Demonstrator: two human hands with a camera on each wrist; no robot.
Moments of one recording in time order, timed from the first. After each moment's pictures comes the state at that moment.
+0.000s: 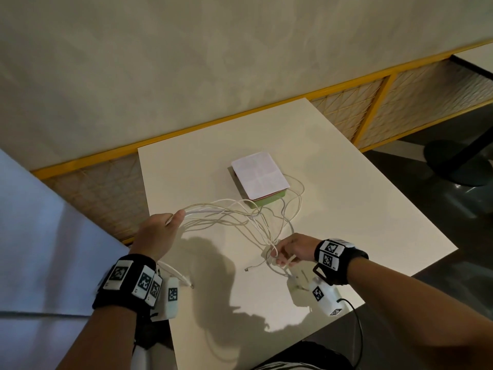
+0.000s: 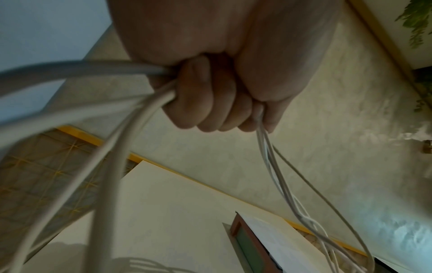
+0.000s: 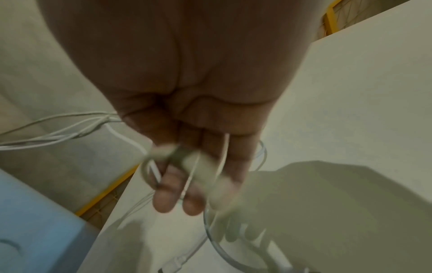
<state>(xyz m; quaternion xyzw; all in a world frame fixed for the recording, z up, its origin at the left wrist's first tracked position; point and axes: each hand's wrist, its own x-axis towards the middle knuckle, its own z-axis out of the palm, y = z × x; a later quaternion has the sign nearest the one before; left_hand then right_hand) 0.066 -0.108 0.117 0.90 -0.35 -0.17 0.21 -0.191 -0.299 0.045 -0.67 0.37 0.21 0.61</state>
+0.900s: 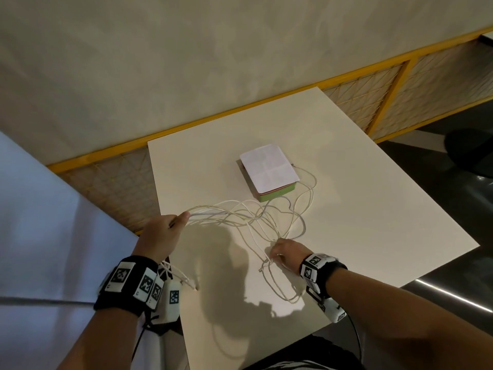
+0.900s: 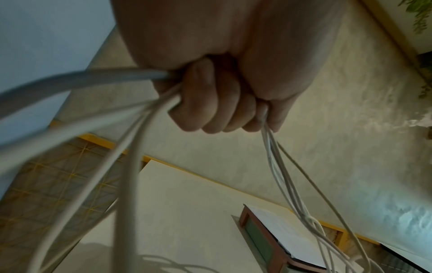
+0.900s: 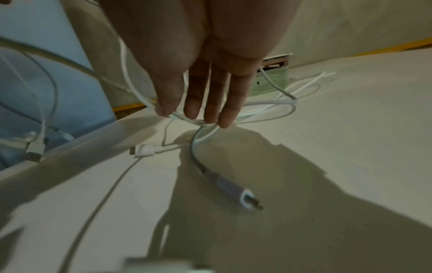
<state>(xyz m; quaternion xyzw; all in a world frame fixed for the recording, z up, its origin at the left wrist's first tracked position) 0.065 -0.089 0.115 0.89 -0.36 -0.19 0.23 -0.180 -0.265 0.002 -0.89 0.25 0.16 0.35</state>
